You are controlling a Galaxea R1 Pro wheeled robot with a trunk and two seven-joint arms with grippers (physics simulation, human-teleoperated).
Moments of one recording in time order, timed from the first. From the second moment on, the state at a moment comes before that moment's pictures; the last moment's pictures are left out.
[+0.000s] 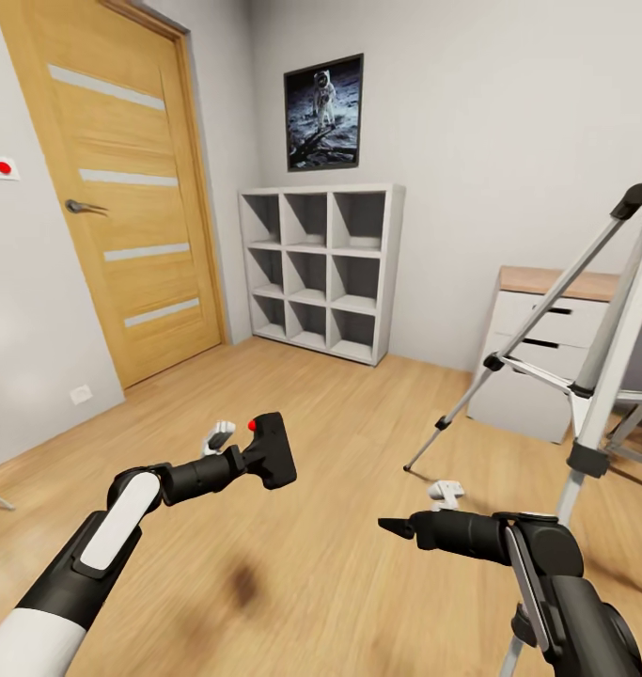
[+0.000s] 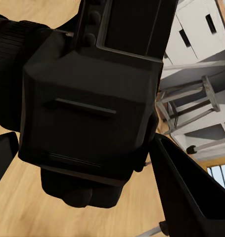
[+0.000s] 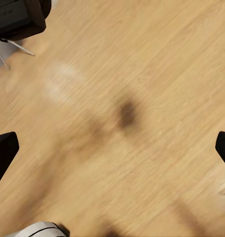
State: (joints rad) left arm -0.54 0.20 -0.19 -1.24 1.14 0.82 -0.05; right arm -0.31 -0.03 -0.15 -1.53 0.14 1.04 0.94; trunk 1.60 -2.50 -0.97
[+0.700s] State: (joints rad) left arm -0.54 0.20 -0.18 -1.25 1.15 0.83 -0.06; right arm -0.31 -0.03 -0.15 -1.53 0.14 1.04 0.94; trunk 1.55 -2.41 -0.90
